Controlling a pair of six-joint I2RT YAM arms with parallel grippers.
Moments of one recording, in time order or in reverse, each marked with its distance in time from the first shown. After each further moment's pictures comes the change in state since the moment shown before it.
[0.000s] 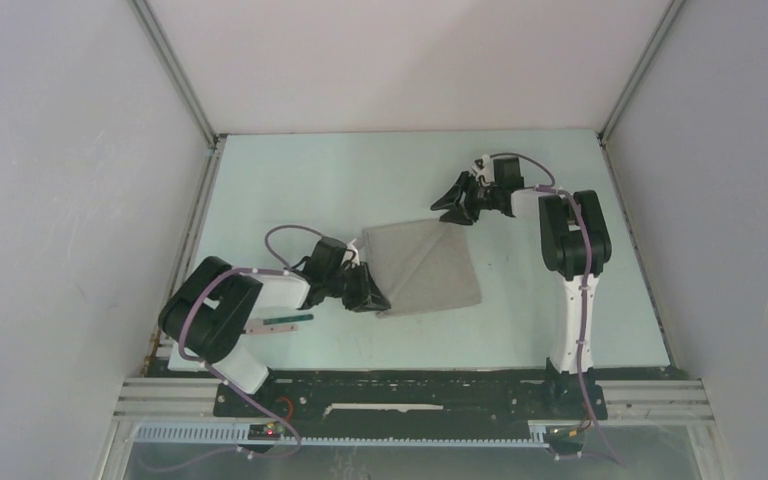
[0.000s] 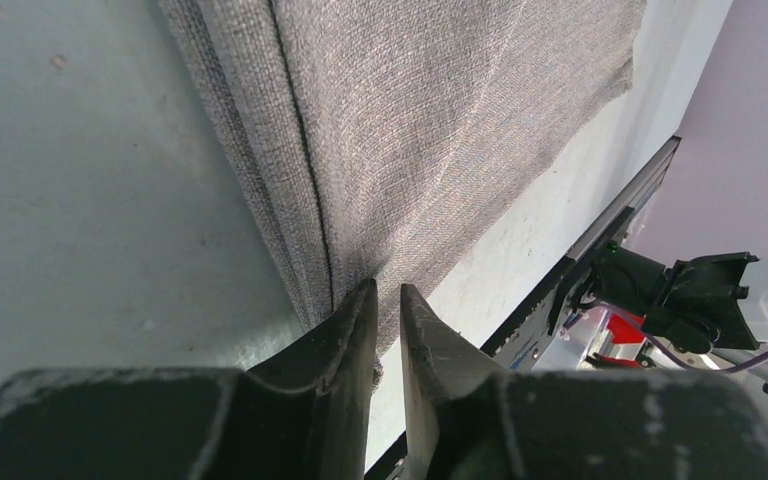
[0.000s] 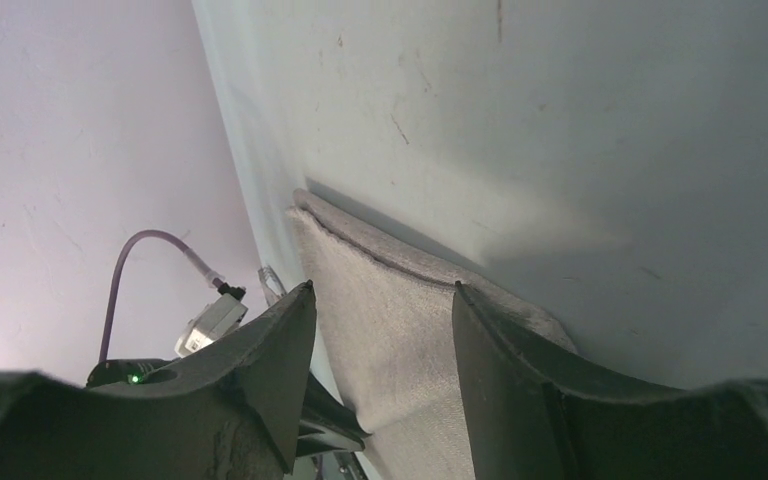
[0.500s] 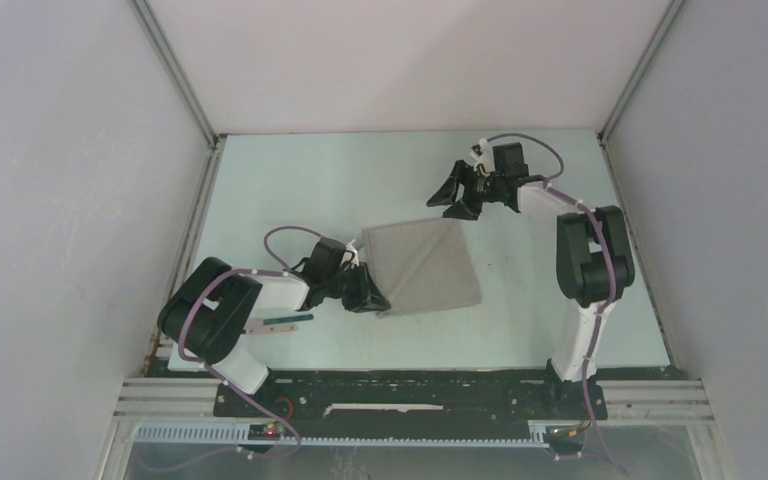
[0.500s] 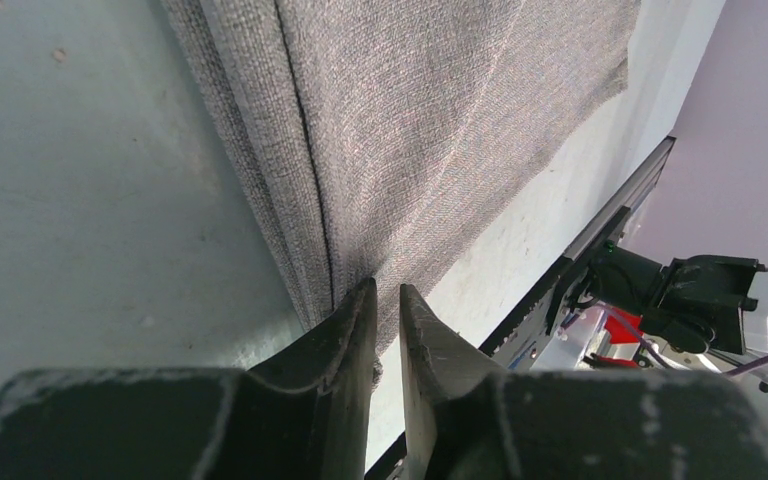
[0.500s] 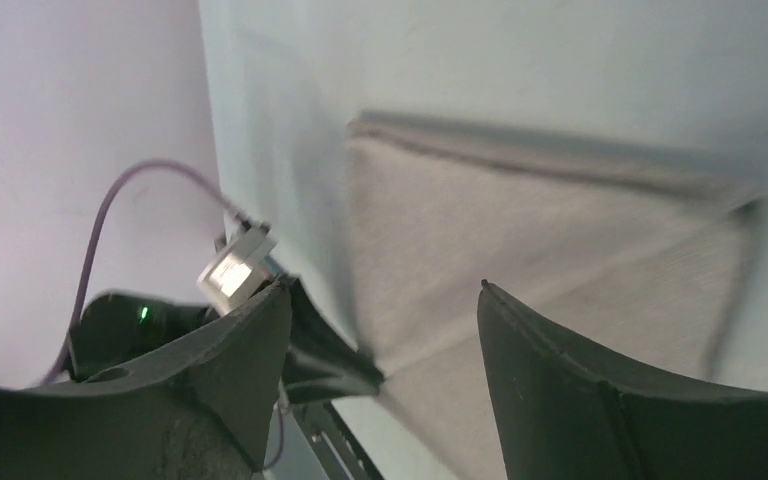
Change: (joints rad) left arm 0.003 -0.005 -0.018 0.032 0.010 -0.007; right arm 0.043 -0.221 -0.035 -0.214 0.095 -0.150
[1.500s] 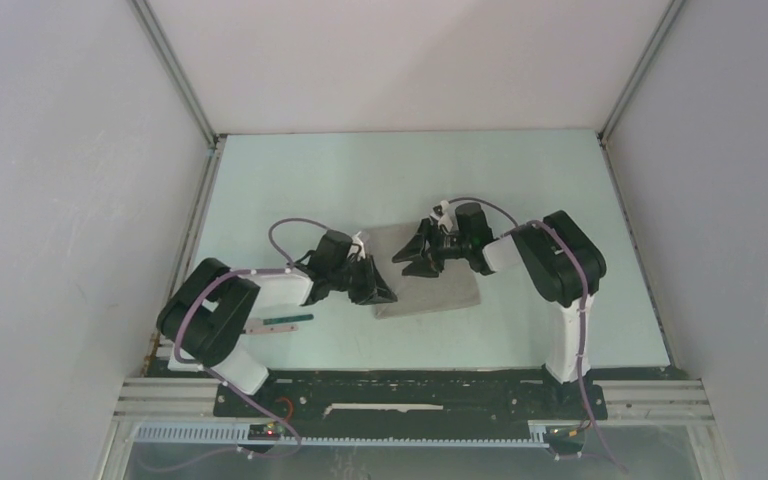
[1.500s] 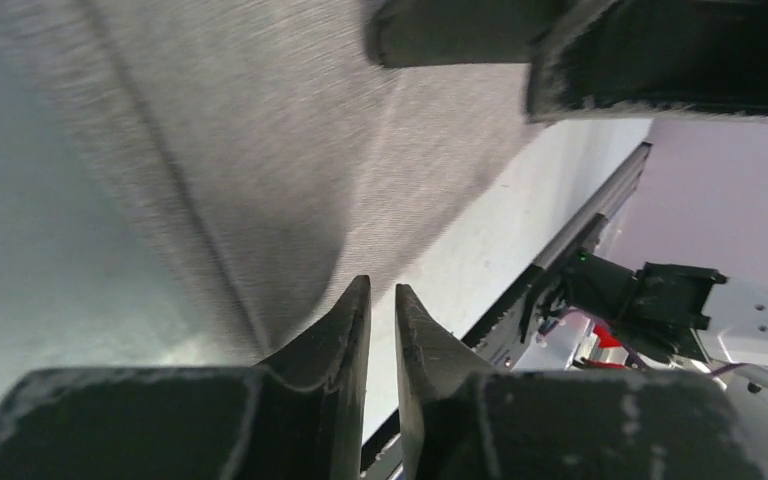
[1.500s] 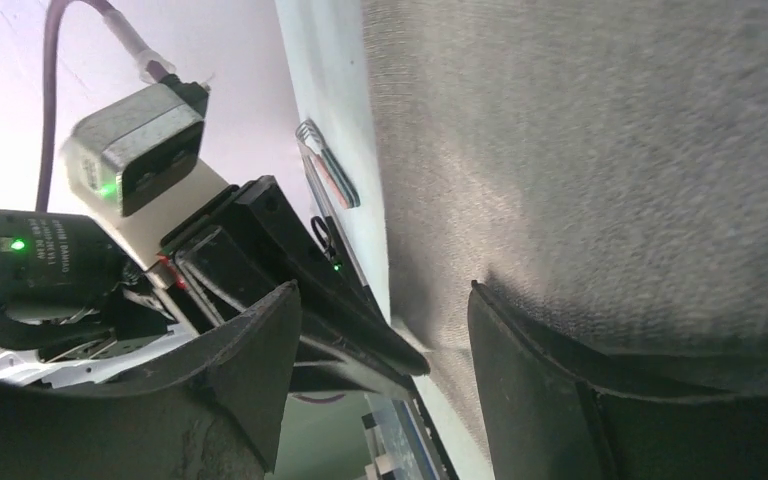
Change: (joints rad) left arm -0.037 -0.034 0.084 -0.049 -0.010 -0.035; right arm 0.247 -0.008 -0.490 0.728 -0.122 0.447
